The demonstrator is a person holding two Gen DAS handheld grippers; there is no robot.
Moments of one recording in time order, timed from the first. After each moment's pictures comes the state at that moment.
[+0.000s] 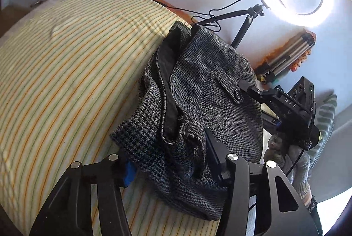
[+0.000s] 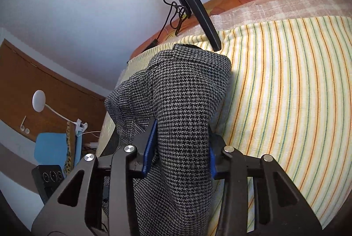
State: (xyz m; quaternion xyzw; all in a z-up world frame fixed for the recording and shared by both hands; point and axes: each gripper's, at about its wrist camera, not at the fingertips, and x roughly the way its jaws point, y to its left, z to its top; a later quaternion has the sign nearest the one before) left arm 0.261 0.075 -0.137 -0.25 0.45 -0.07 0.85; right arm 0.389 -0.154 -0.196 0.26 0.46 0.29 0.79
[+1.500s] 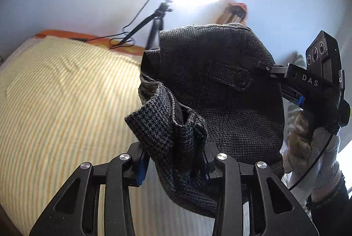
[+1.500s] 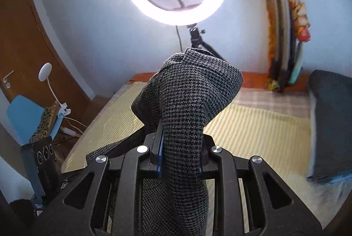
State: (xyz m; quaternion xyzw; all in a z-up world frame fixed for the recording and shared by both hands) left arm 0.238 -0.043 -0.072 -0.15 0.36 -0.20 0.90; right arm 0.281 -0.230 -0.026 0.10 0.33 0.25 0.91
